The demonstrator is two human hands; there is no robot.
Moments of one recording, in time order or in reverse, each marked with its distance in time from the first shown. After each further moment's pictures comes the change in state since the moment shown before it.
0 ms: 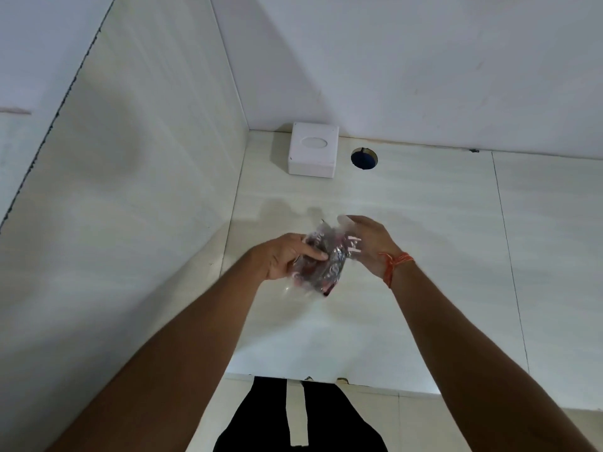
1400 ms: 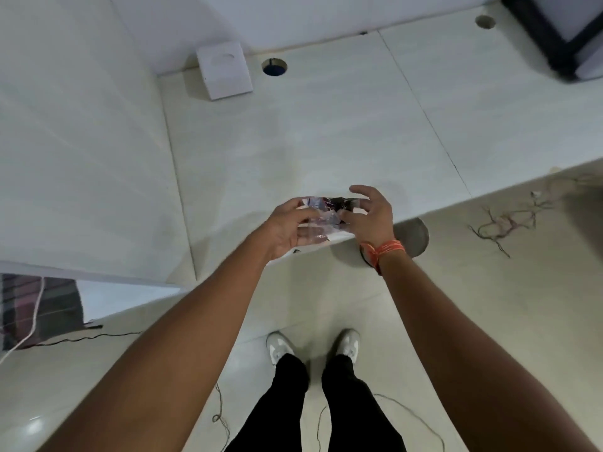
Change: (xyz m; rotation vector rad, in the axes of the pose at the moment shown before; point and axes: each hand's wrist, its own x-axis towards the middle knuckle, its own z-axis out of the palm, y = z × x) left_hand -0.071 -0.178 0.101 0.059 0.014 0.096; right_hand -0.194 0.219 -0.012 -0.007 0.641 -0.396
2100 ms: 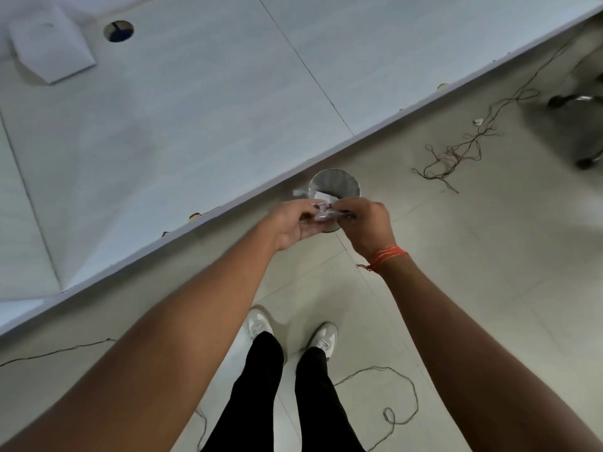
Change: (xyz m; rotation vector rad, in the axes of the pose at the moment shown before) left_hand 0.071 -0.122 0.245 0.069 0.014 -0.191; right_hand -0.005 0.118 -0.254 -0.657 0.083 -0.404
